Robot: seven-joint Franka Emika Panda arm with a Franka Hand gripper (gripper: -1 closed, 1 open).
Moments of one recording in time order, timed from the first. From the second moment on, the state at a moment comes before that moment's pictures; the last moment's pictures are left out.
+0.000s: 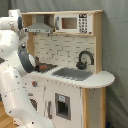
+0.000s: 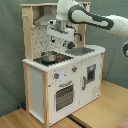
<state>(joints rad) -1.94 -0.62 2.36 -0.77 0.38 1.42 -0.31</state>
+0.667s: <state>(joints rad) -1.99 -0.73 2.36 -0.77 0.37 1.41 -0.31</state>
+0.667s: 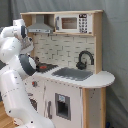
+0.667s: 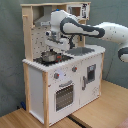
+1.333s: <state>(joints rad) -2.02 -0.79 2.36 -0.77 0.37 1.39 -0.48</state>
